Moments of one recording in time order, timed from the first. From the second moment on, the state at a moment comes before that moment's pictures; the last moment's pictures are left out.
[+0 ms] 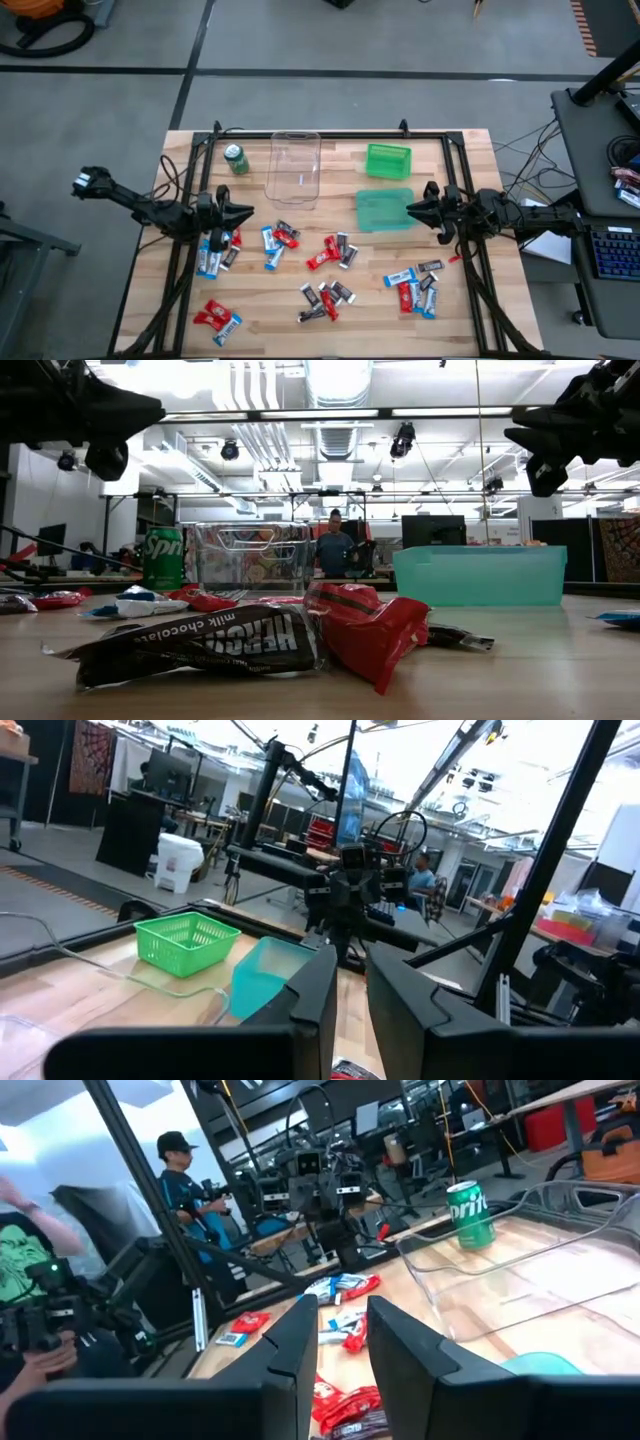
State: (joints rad) left arm -0.40 0.37 0.02 0.54 -0.58 -0.22; right arm -0.03 0.02 0.01 0.11 -0.04 0.38
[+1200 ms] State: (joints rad) left arm -0.60 1.36 0.67 -0.48 -0.40 -1.51; right arm -0.01 0.09 0.10 -0.12 -0.17 0.66
